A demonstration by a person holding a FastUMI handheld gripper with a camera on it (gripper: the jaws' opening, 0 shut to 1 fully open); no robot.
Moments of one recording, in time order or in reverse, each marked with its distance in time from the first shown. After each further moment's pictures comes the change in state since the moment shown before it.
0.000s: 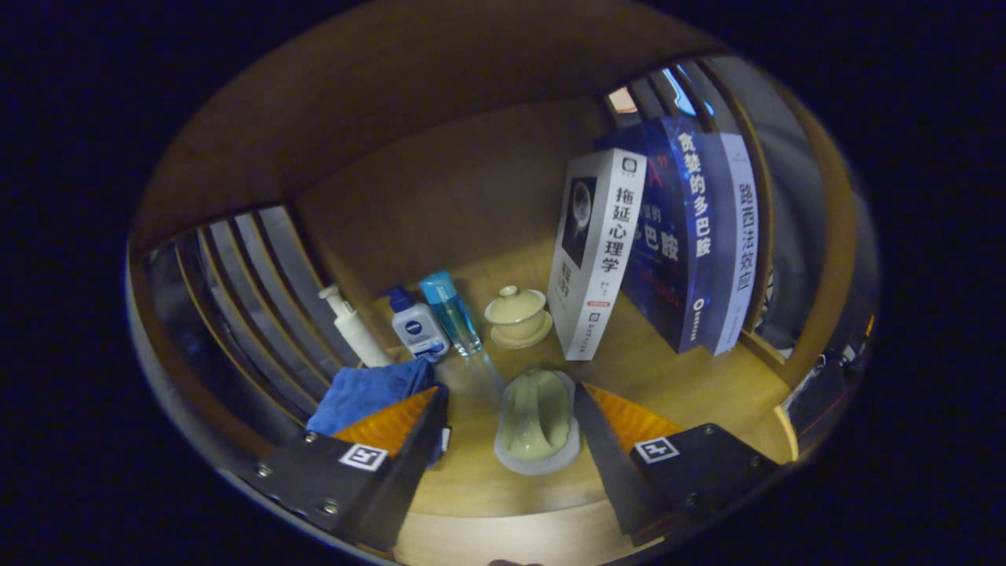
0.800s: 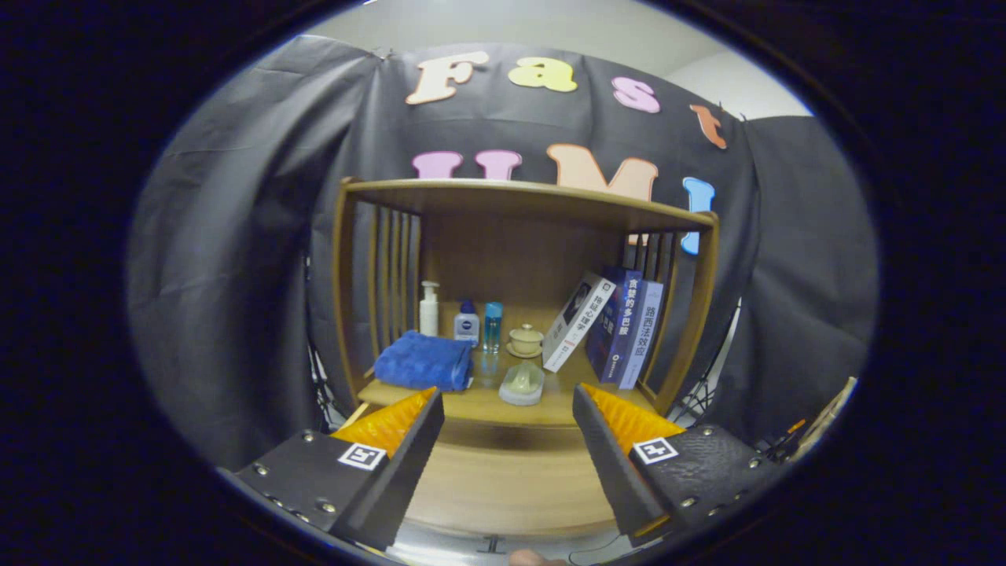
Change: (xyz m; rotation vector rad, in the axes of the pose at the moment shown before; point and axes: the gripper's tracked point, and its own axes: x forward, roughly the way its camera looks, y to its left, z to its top) arm -0.281 0.024 -0.046 -0.410 -0.290 0.036
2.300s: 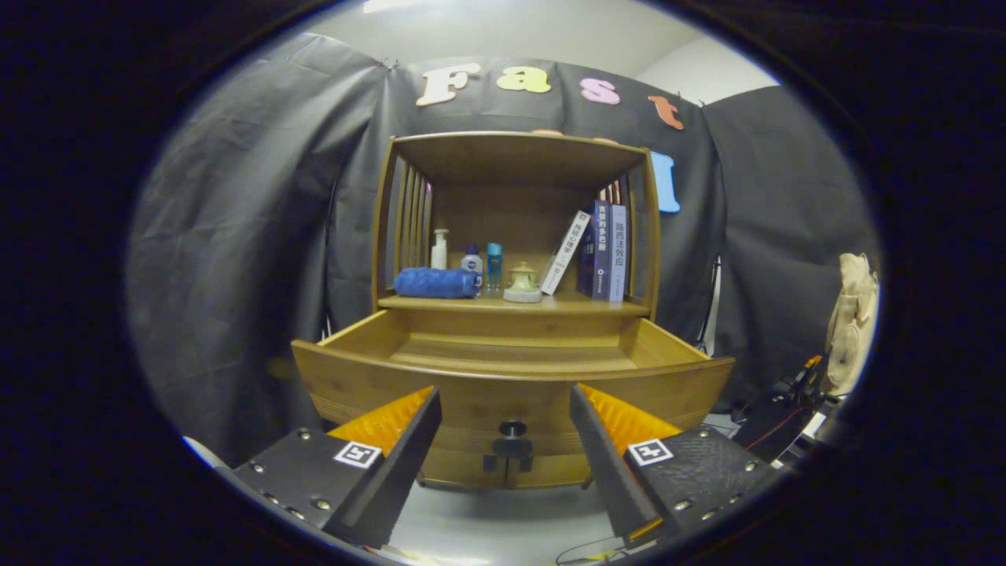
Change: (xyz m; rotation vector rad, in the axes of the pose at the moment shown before) arm -0.076 0.010 -0.217 0.069 -0.042 -0.048
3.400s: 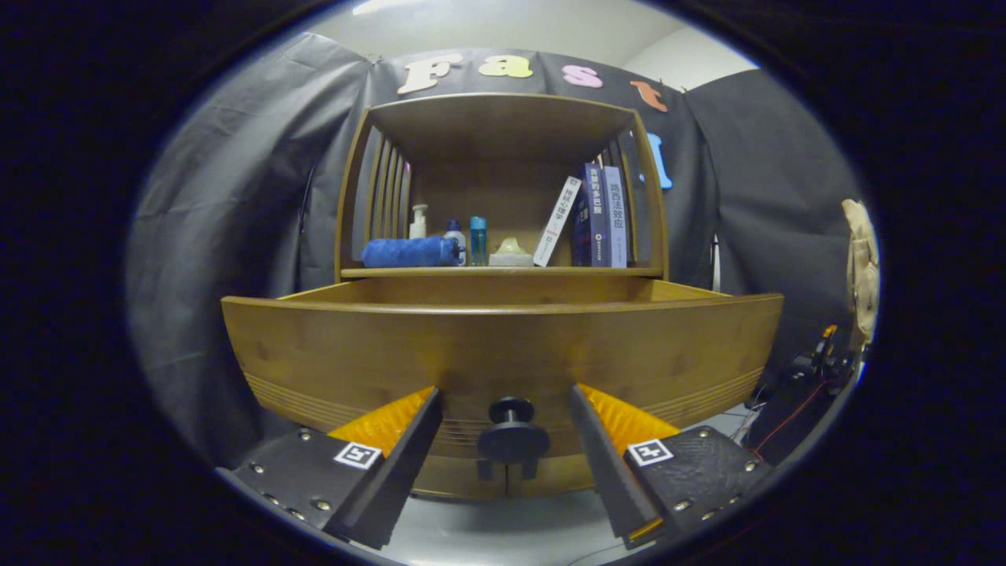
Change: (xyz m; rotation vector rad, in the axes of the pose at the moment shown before) arm 0.081 -0.008 -0.070 0.037 -0.012 -0.039
